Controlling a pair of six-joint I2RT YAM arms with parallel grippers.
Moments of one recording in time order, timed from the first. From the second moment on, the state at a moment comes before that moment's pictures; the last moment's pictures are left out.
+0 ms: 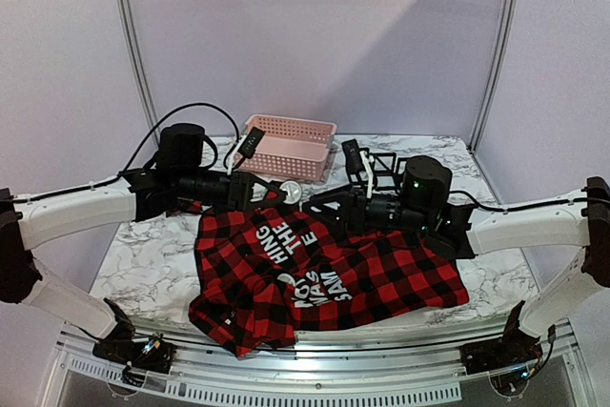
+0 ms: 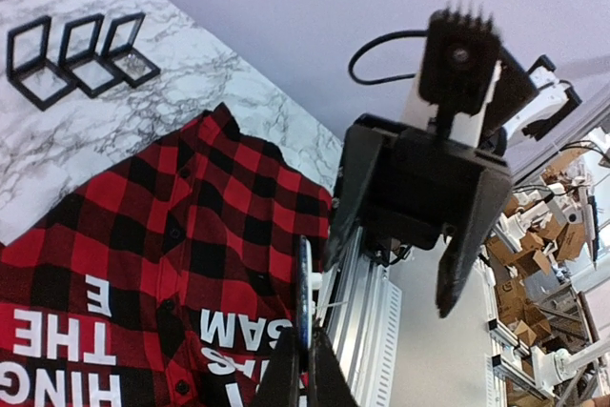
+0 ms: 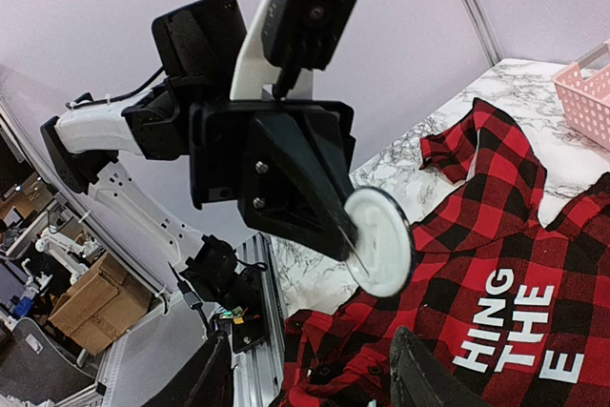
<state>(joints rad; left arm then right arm) -0.65 1.35 0.92 0.05 0.75 -0.42 0.95 1.49 0.83 0.63 -0.42 0.59</state>
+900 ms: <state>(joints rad) -0.66 1.31 0.89 0.20 0.84 -0.47 0.96 1.56 0.96 0.53 -0.34 0.55</state>
